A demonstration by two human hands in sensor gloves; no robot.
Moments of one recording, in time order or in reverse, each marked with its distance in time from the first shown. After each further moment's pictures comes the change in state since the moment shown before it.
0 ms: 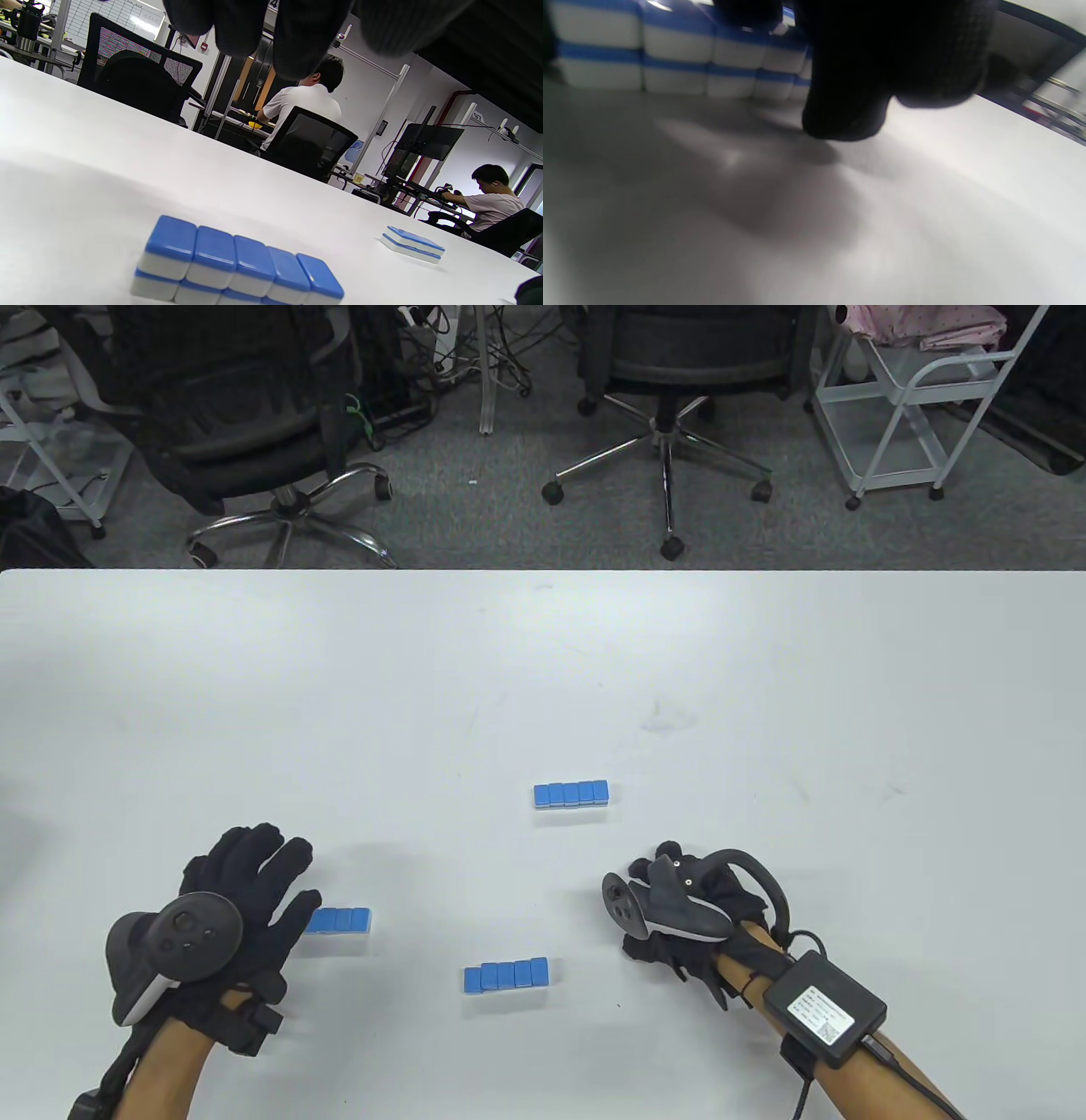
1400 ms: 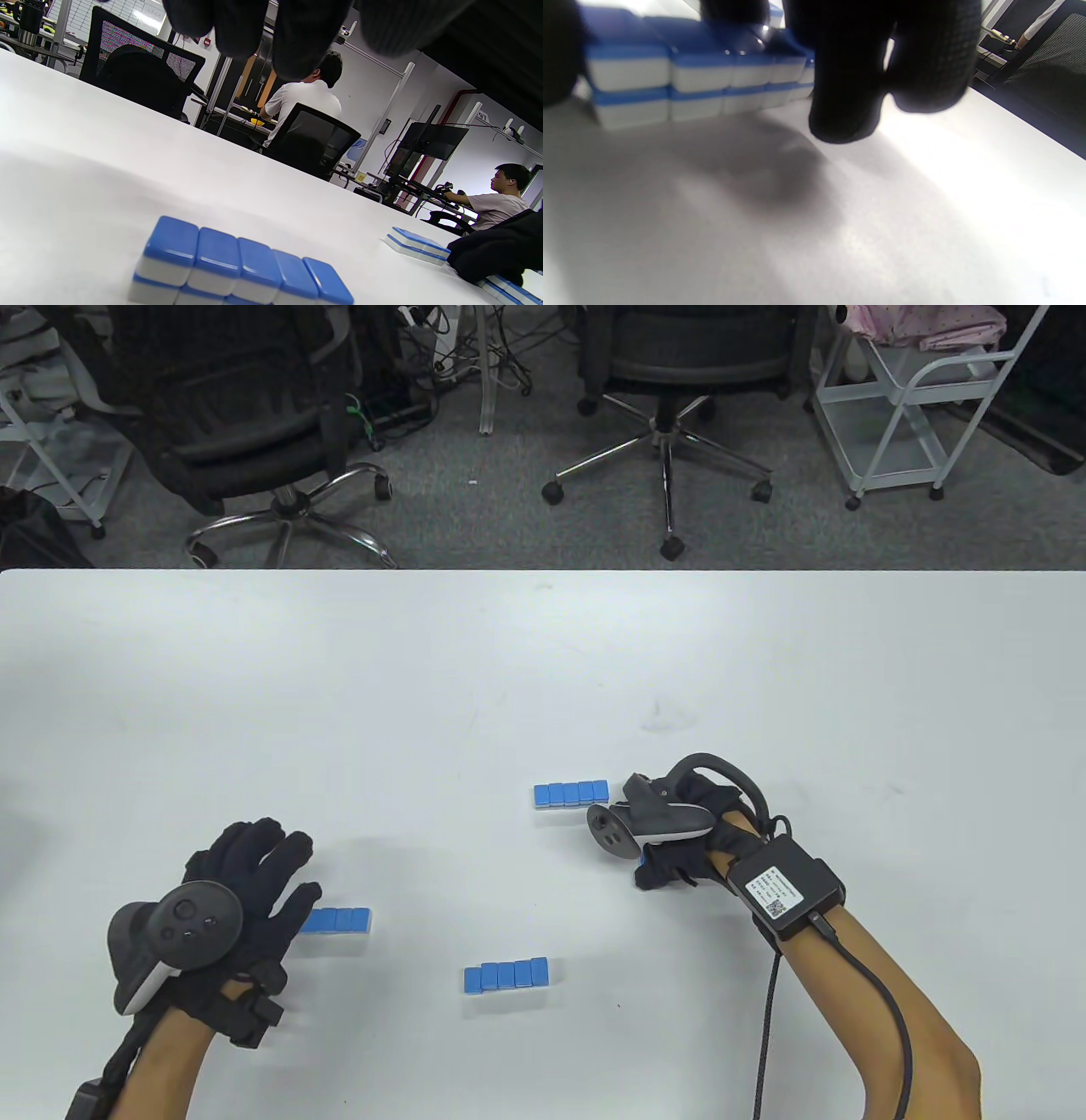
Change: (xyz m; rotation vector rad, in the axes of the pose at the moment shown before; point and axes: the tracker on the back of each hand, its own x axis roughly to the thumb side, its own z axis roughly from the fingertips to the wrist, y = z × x) left_hand -0.003 -0.002 -0.006 -0.010 0.006 0.008; right_hand -0.034 -0.017 -0.067 0.045 -0.141 0.090
